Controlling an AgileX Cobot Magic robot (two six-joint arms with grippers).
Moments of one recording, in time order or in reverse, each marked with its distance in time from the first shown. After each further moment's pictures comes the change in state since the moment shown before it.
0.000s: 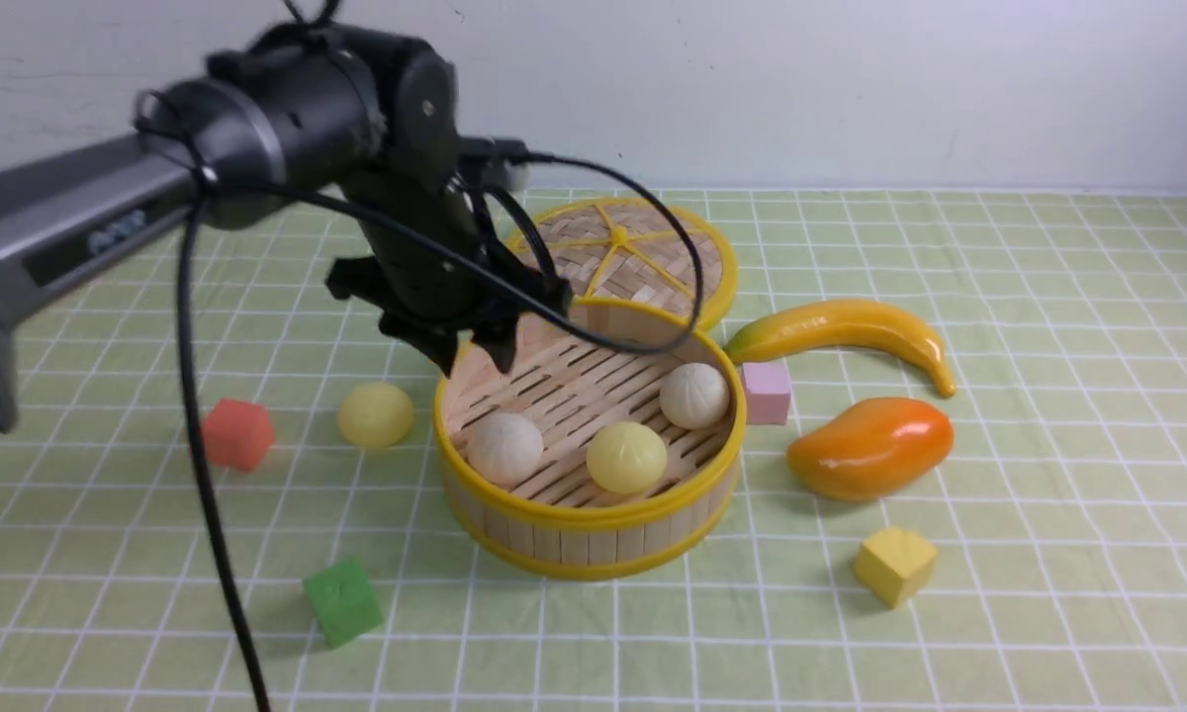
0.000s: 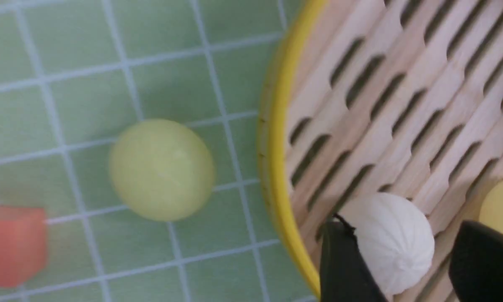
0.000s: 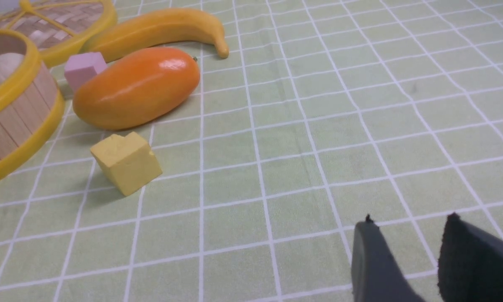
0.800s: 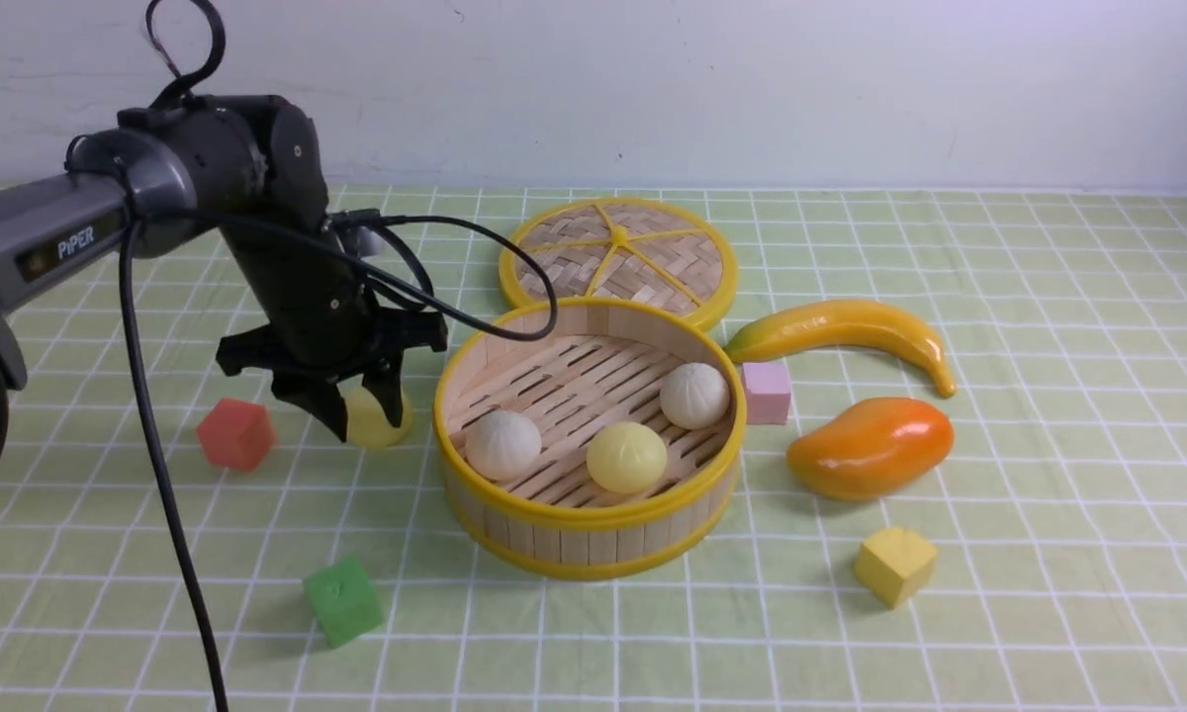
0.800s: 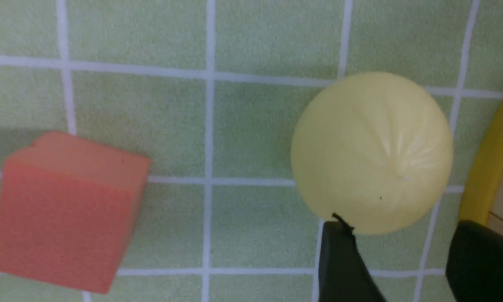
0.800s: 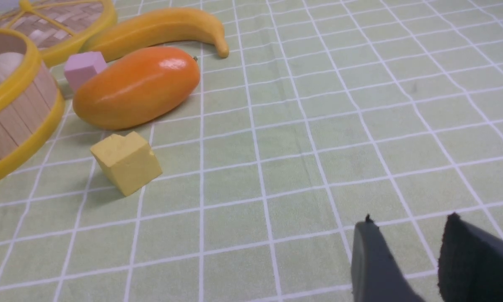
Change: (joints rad) right arm 0.000 0.000 0.000 0.000 0.000 0.000; left arm 0.182 0.178 -0.021 -0.085 0.061 -0.020
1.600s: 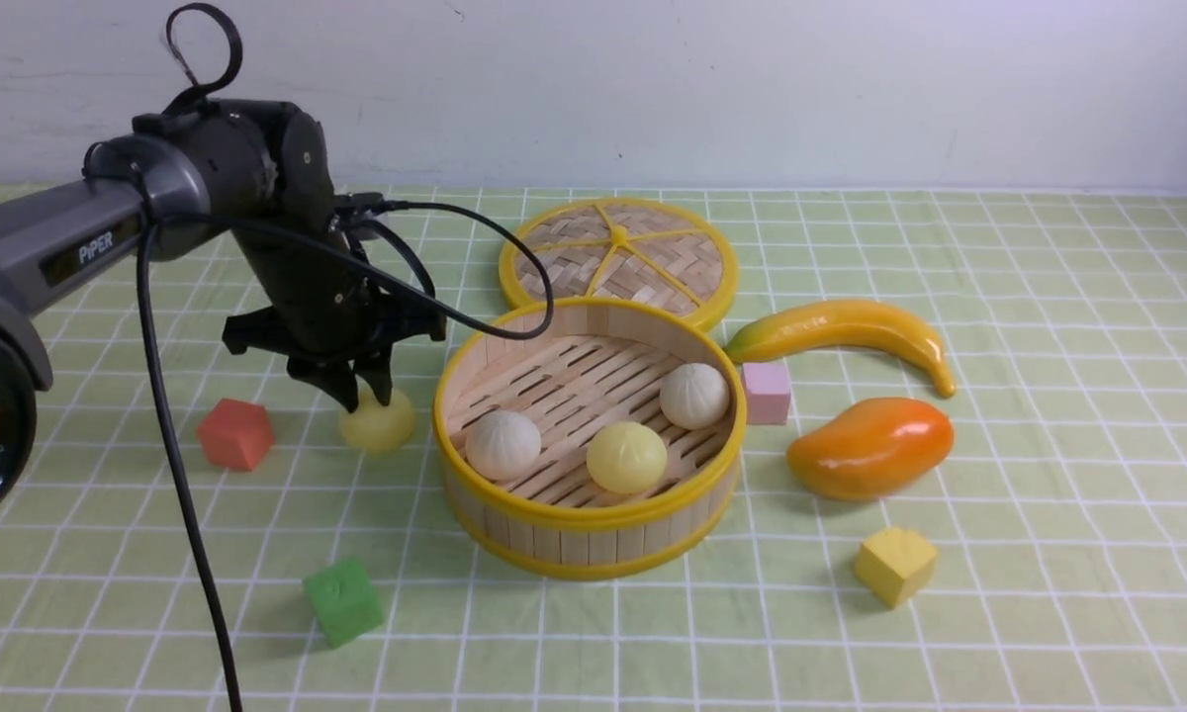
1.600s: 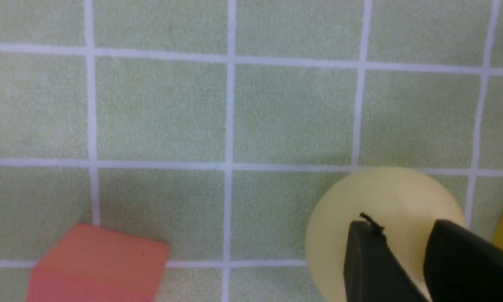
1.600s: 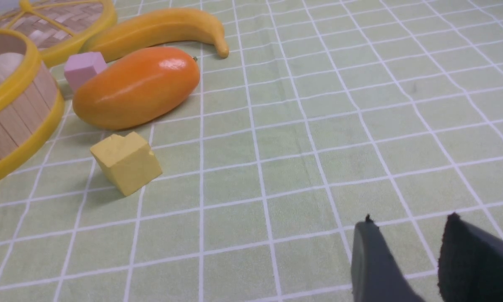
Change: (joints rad) right arm 0.000 0.000 0.000 0.000 0.000 0.000; left arm 0.000 0.046 -0.032 0.038 -0.080 0.015
